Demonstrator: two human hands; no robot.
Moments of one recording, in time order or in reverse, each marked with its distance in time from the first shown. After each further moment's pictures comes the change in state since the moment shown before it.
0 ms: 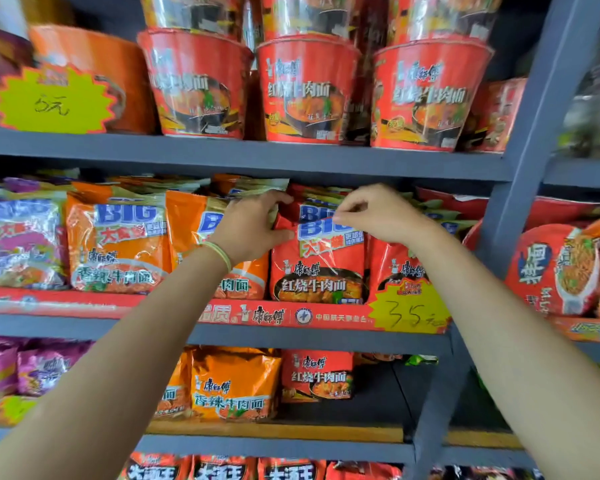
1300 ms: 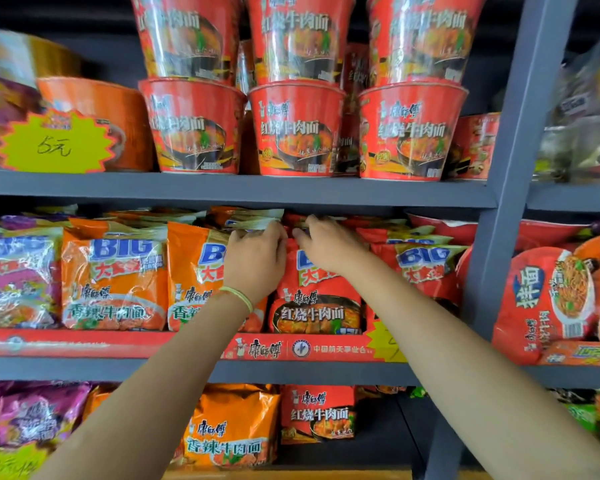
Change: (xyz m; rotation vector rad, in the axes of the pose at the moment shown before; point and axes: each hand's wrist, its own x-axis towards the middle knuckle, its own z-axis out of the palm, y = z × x) left_hand 0.007 0.001 0.044 0.264 0.428 0.066; right_hand 0.039 -0.027 0.052 -0.418 0.034 0.137
